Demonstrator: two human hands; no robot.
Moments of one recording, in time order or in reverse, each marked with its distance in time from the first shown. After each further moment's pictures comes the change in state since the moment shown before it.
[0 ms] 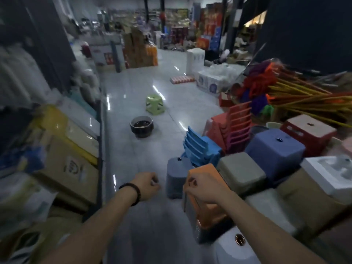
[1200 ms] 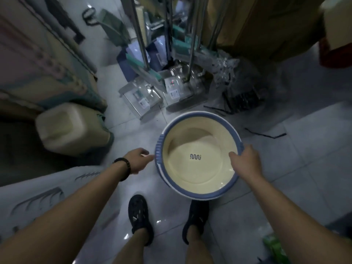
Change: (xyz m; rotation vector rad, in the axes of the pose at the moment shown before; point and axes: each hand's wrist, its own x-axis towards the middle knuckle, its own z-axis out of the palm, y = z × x) left_hand -0.222 0.378 0.936 0.753 -0.986 0.506; right_hand -0.739 0.603 0.589 1.124 0.934 1.902
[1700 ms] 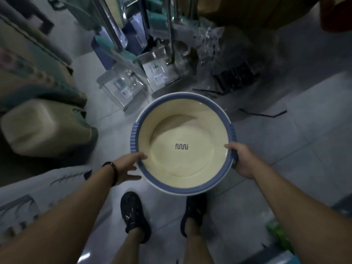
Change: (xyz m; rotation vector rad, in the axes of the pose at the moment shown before) left_hand 0.062 -0.013 0.080 -0.536 -0.158 -0.254; right_hand 0.063 0.084 0.027 0.747 -0.369 0.405
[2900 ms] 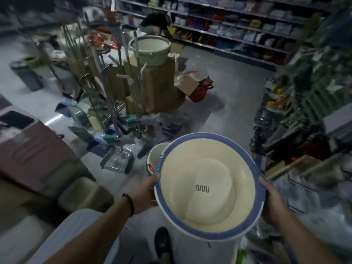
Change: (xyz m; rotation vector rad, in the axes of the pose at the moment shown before) left_hand -0.469 -0.247 -0.220 0.376 -0.701 0.505; right_hand -0.709 0.379 0.092 0.770 0.428 -0.464
